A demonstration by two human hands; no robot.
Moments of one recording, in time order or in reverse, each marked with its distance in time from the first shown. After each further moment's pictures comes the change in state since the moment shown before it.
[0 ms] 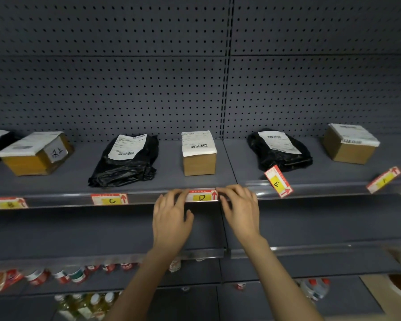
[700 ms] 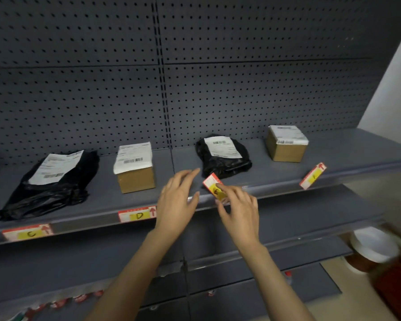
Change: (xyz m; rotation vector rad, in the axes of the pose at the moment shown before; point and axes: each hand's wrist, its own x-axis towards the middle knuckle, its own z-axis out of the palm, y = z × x) left_hand 0.059 0.143 0.040 -0.223 -0.060 0.288; right_hand 0.001 0.099 -0.086 -0.054 0.087 0.150
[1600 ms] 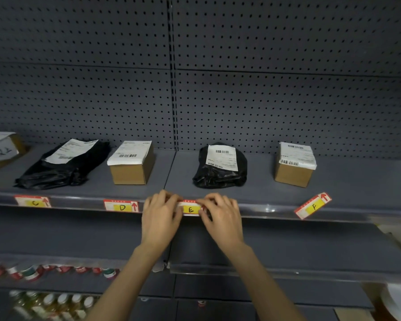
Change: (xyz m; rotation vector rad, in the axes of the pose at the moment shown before) left_hand -0.017 0.026 0.048 0.351 0.159 -0.267; right_hand 0.037 0.053 0.003 0.027 -0.212 -0.334
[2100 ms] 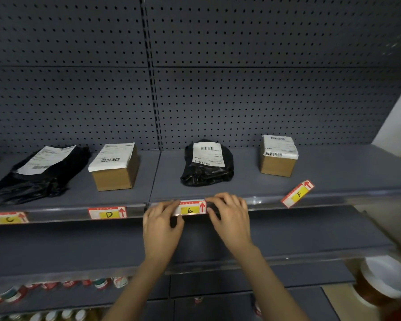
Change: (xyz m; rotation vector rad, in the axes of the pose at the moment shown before) left_hand -0.019 0.018 0.014 -0.292 -0.042 -0.129; right_hand -0.016 0.021 -0.015 -0.052 0.060 0.140
